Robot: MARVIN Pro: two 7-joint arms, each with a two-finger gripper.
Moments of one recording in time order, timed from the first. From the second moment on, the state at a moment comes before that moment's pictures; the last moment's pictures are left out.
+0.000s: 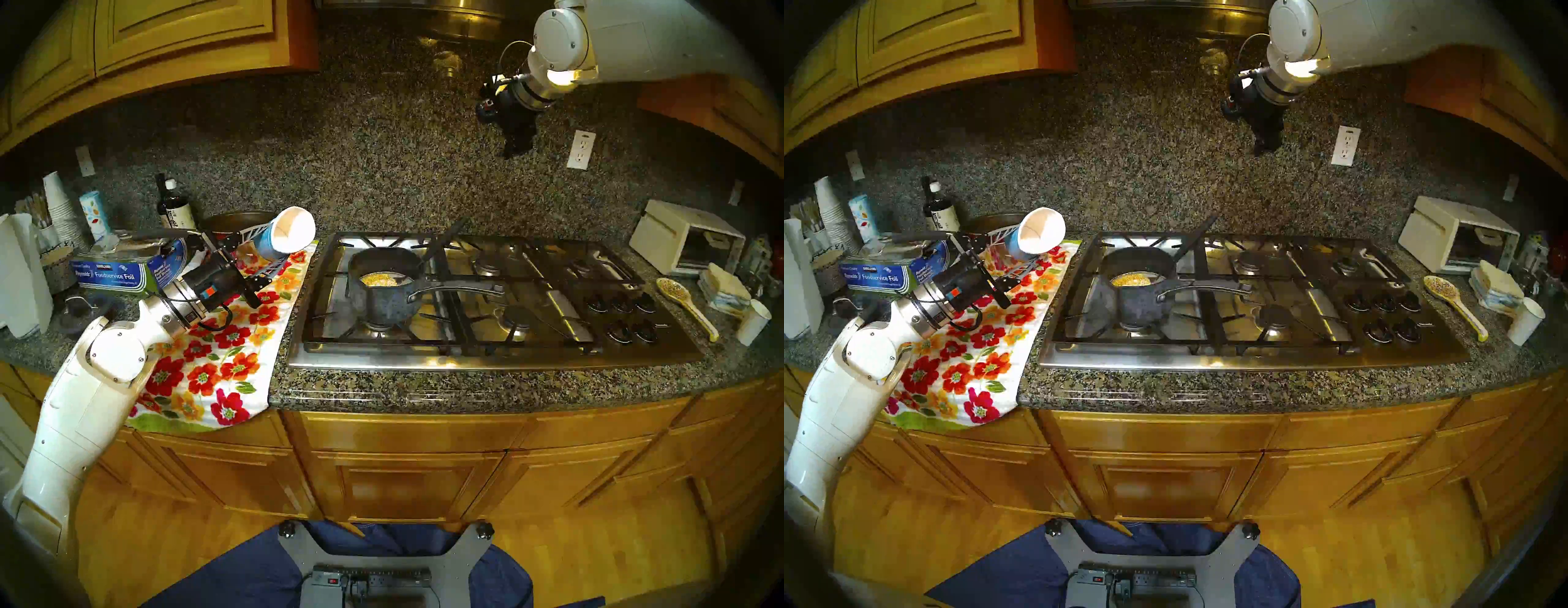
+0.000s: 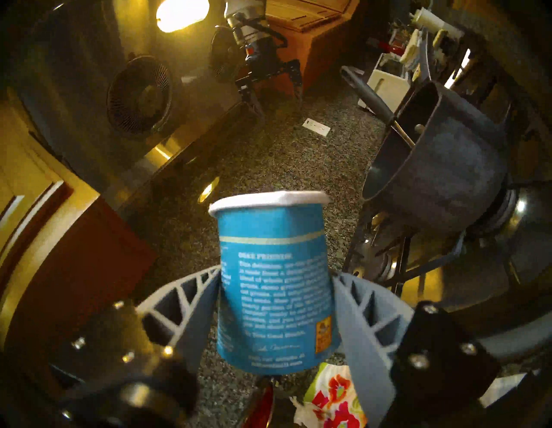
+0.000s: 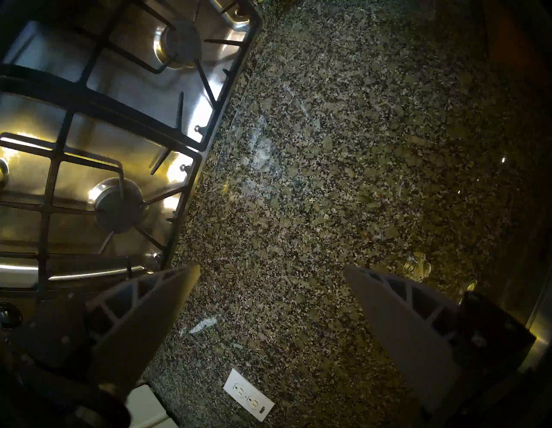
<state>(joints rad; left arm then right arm) 1.53 -0.76 -1.58 -1.60 0.06 -0.65 -0.30 0.92 -1.44 -1.39 -1.06 1.06 -0.15 0.45</state>
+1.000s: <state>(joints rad) 1.80 -0.71 -1.76 -1.53 -0.60 -0.59 -0.63 0.92 -1.44 -1.39 -1.06 1.05 -0.15 0.45</state>
